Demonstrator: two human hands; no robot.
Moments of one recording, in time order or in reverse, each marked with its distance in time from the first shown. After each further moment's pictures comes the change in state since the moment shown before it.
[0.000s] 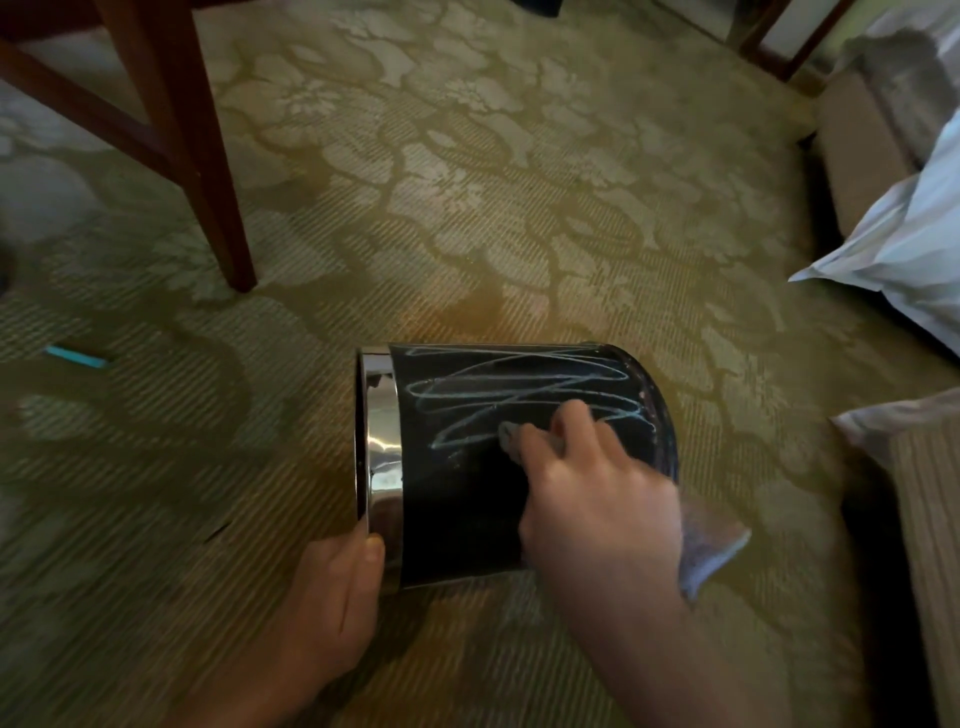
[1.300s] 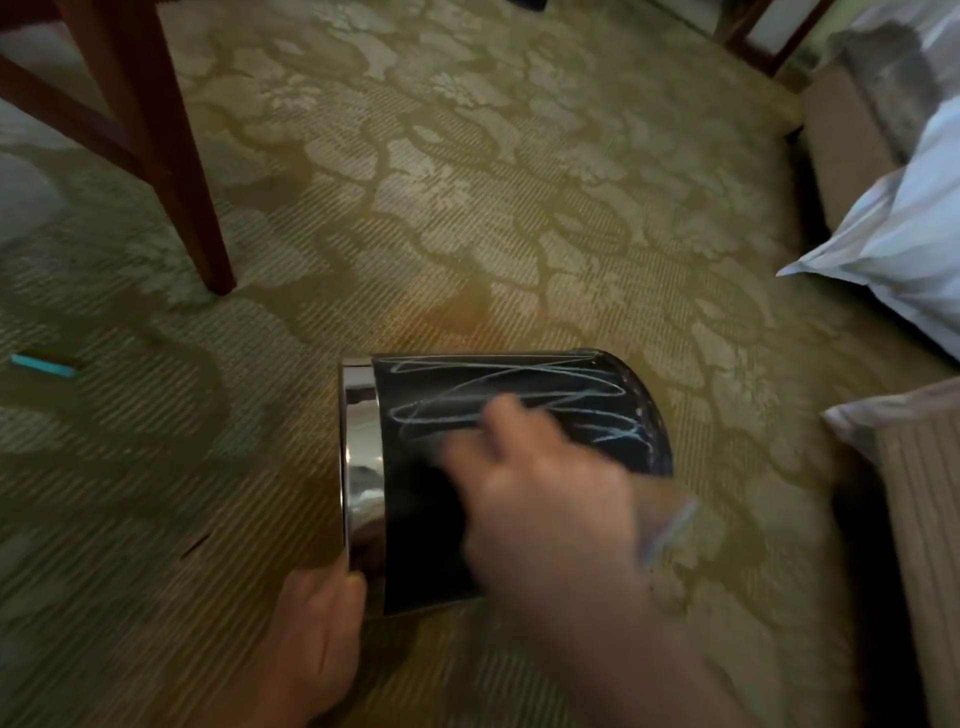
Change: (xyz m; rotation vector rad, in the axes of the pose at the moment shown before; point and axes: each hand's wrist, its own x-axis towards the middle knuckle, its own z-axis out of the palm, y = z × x) left_hand -0.022 -0.020 0.012 0.325 0.002 0.105; right_hand 0.008 -0.013 -0.008 0.178 -0.032 -0.187
